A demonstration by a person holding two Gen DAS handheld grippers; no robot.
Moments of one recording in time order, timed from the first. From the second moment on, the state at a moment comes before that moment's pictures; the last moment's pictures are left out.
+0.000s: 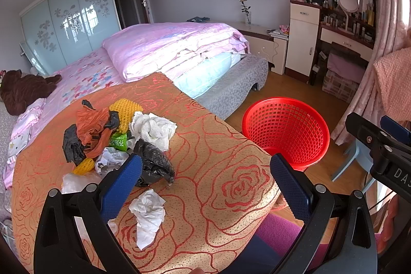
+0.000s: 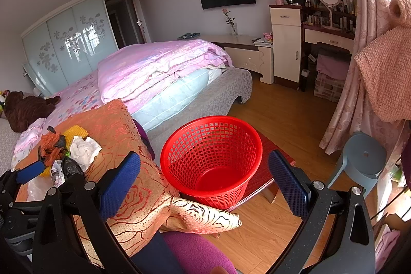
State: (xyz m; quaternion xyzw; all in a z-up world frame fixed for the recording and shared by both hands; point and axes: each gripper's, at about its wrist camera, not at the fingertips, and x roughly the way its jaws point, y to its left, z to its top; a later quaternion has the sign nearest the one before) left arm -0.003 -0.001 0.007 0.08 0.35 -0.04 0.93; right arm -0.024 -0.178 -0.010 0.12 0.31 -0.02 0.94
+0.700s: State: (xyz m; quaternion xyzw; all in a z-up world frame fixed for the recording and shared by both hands) left arm -0.005 0.067 0.016 0.03 0.36 0.01 0.93; right arm -0.021 -0.149 -0.006 0.07 0.32 0.02 0.94
